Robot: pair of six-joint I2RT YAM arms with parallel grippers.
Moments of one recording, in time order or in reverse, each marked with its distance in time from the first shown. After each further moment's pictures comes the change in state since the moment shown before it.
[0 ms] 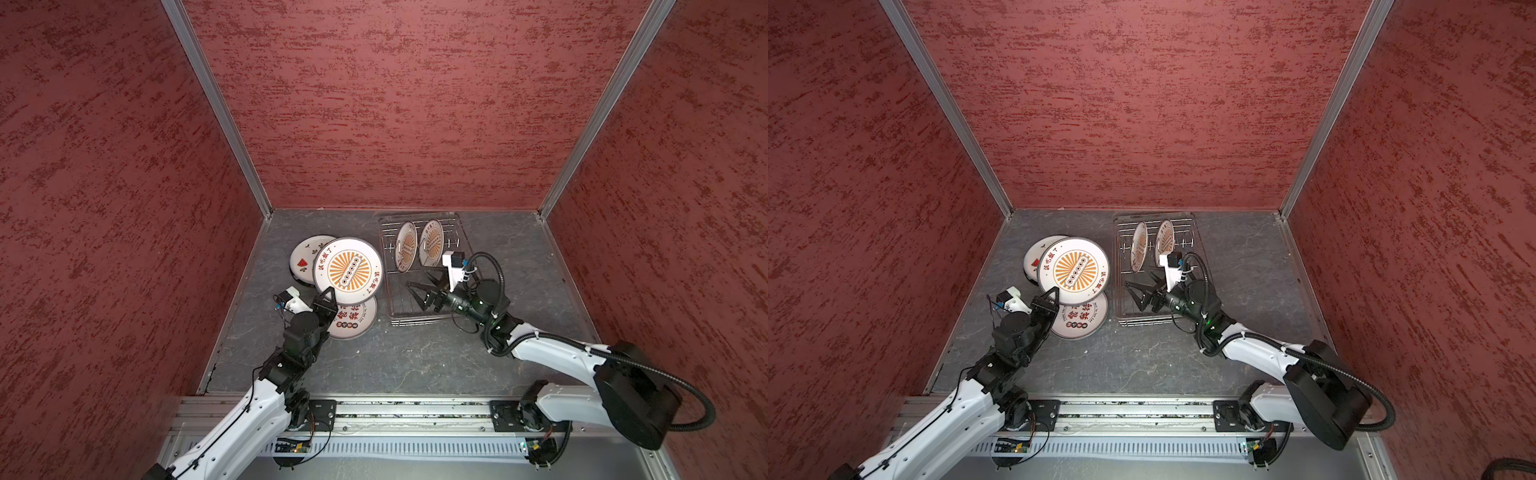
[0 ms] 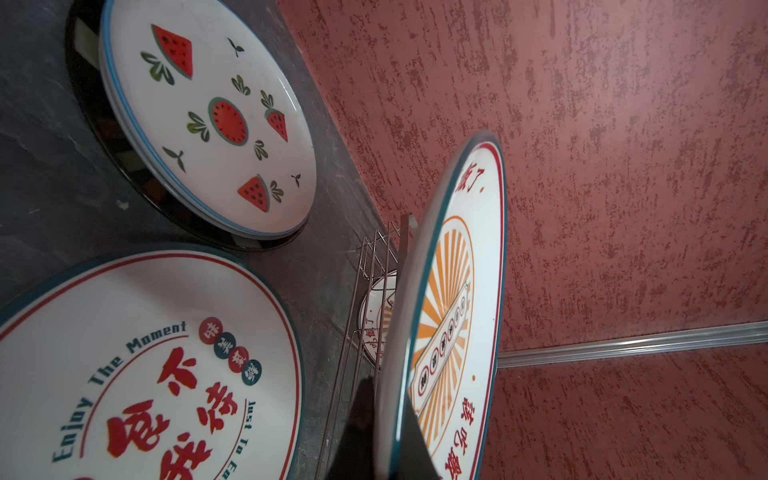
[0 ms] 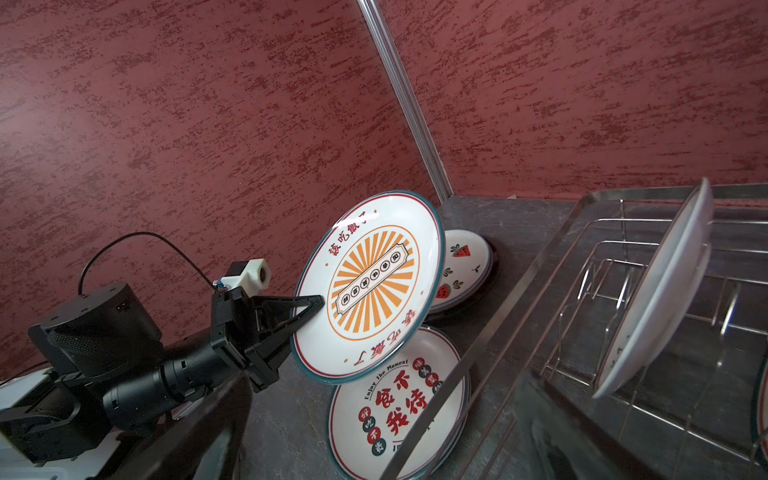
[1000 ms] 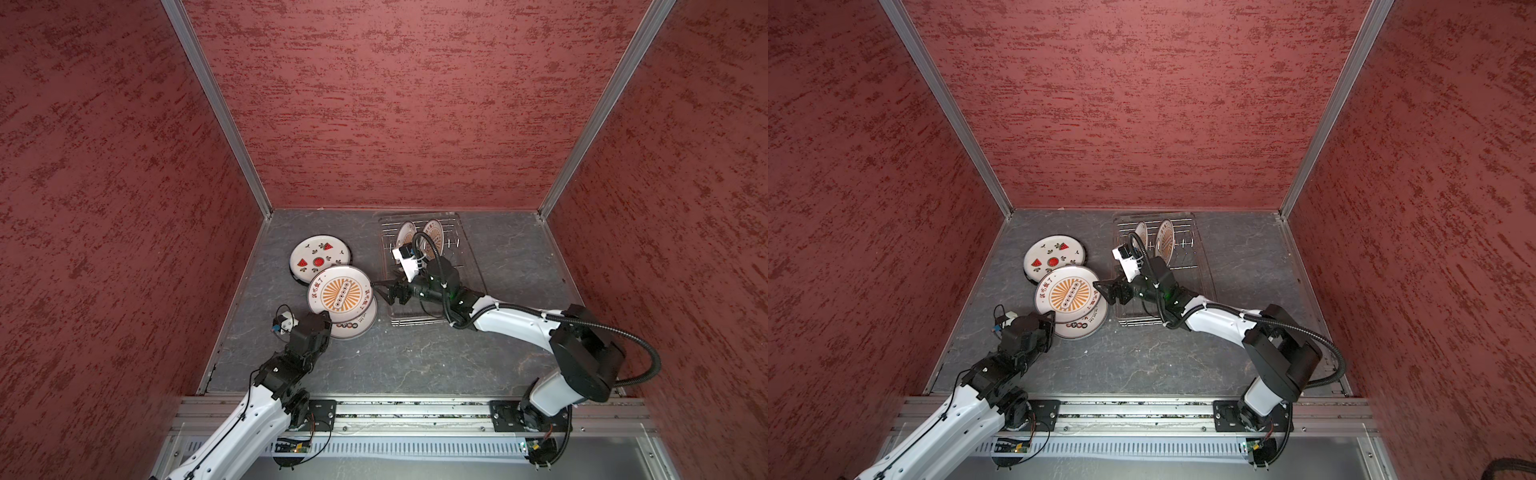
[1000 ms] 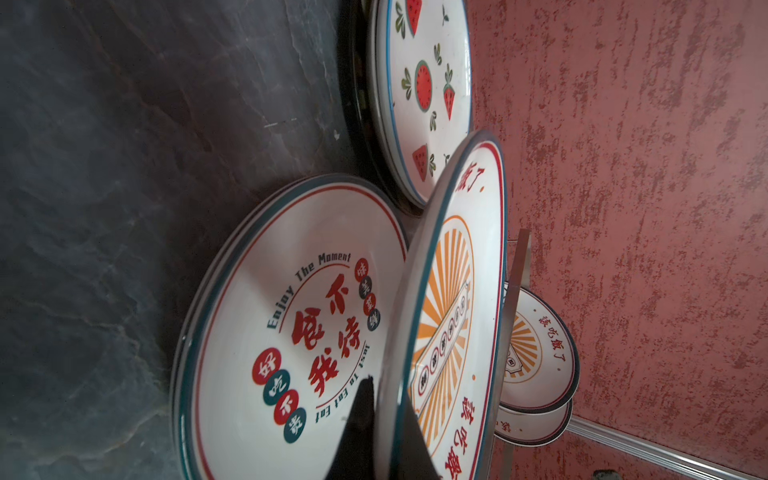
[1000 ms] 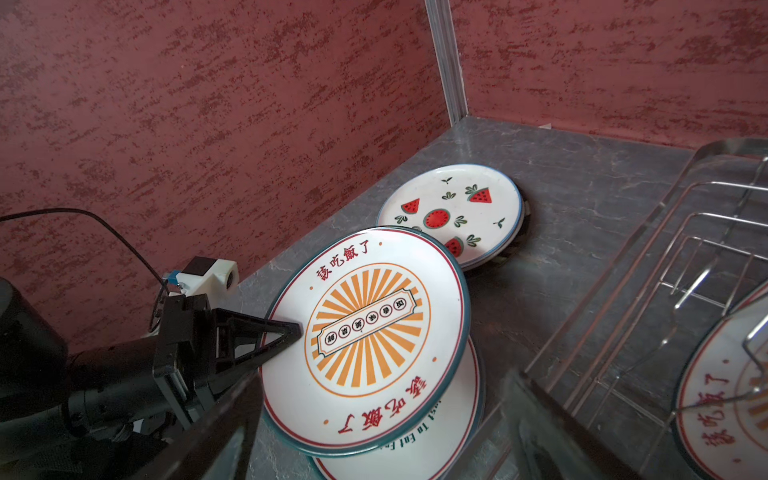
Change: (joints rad) left arm -0.005 -0.068 0.002 -0.420 0.012 -0.350; right arm 0.116 0.323 0.420 -0.385 0.002 -0.172
